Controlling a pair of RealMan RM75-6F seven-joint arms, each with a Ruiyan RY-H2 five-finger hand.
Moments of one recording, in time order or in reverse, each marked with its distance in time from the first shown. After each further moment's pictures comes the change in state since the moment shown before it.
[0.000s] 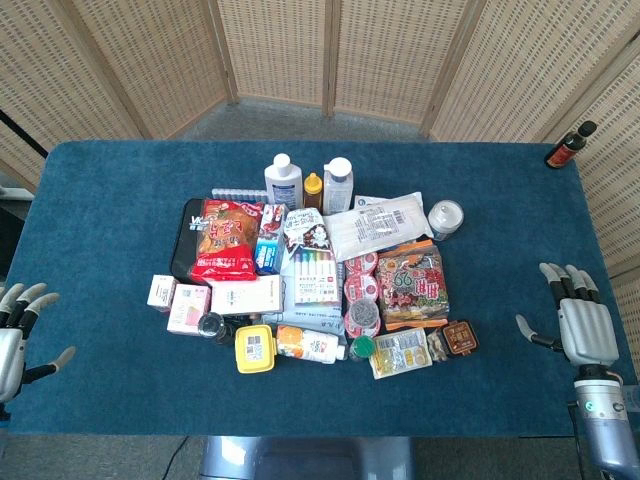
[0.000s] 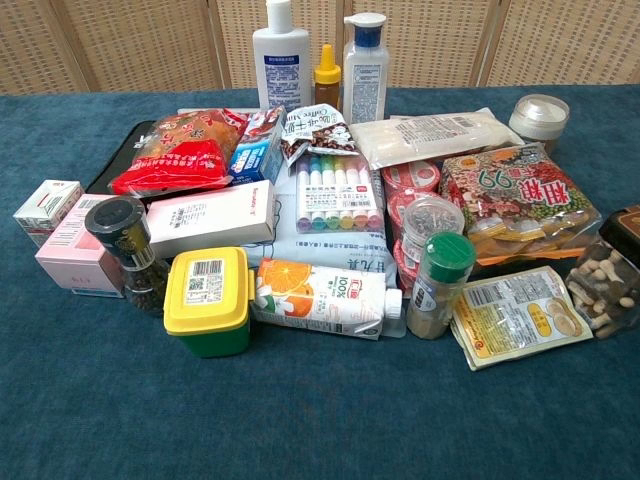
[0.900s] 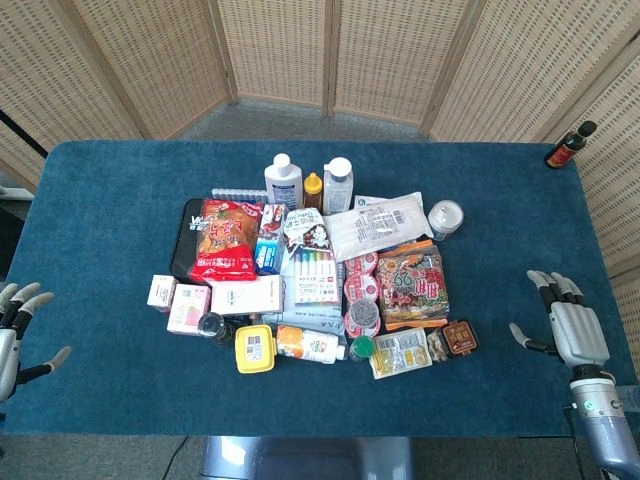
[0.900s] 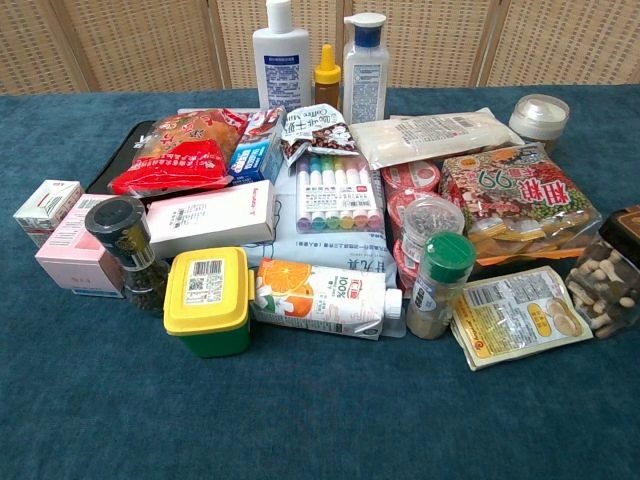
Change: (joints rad) left arm 0.001 0.004 -0.003 0.014 -0.001 0.010 -0.028; right arm 0.019 0.022 -0.027 0.023 -0.023 -0.103 0.143
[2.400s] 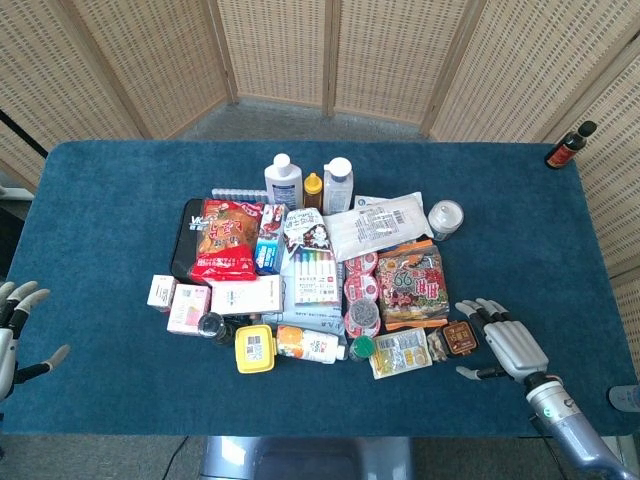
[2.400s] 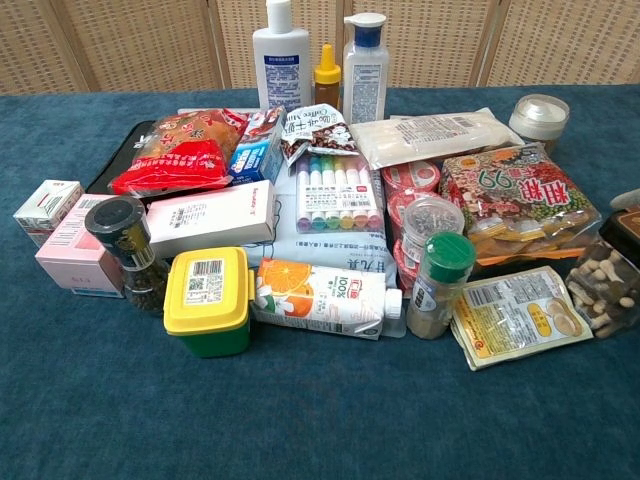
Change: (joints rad) left arm 0.003 0.005 0.001 -0.004 -0.002 0.017 -0.012; right arm 0.116 0.005 -0.120 -0.057 -0.187 -0.173 0.048
